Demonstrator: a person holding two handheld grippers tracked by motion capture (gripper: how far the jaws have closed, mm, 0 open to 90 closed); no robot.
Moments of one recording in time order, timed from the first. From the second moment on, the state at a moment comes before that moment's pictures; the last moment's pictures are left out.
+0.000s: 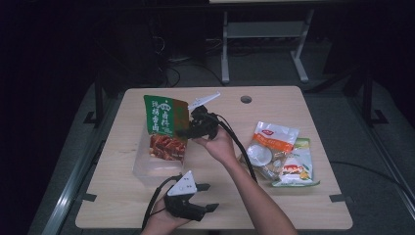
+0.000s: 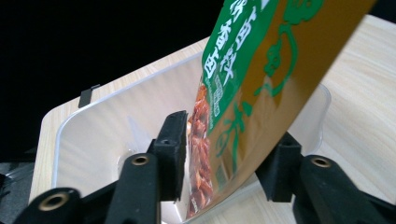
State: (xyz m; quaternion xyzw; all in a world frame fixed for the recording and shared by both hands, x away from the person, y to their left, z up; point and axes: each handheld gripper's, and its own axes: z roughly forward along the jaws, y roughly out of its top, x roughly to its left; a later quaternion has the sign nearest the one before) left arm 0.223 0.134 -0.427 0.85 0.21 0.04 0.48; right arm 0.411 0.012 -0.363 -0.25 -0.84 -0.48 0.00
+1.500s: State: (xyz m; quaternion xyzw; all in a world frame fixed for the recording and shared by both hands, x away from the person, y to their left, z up) left arm 0.225 0.134 -0.427 0.85 0.21 0.03 0.48; right arm 0.420 0.010 -0.368 -0.27 -0.84 -0.47 0.00
